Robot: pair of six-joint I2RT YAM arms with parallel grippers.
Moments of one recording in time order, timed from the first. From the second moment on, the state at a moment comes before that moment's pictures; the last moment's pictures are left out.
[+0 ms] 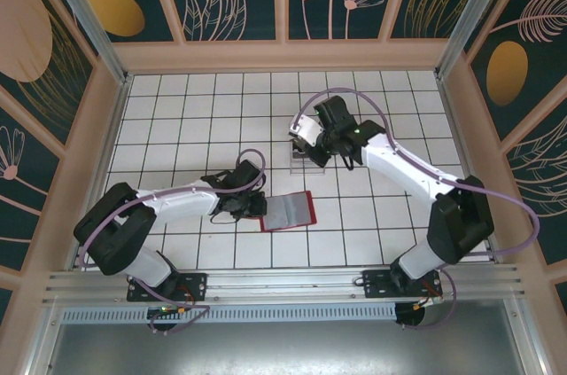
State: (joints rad) left arm -0.77 1.54 0.72 -0.32 0.16 -0.77; right arm 0.62 1.55 1.24 -0.62 -0.11 -0.55
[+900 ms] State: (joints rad) left arm -0.74 1.57 0.80 -0.34 0.15 -0.71; right arm 0.51 2.01 1.71 -1.00 -0.16 -1.03
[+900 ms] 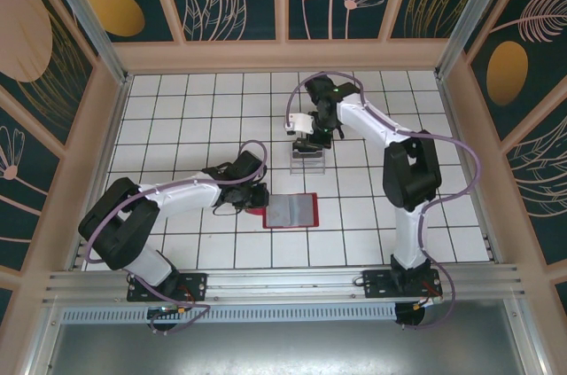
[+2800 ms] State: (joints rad) left arm -0.47 1.44 0.70 -0.30 0.23 -0.67; right arm 0.99 1.61 1.15 -0.54 0.03 0.63
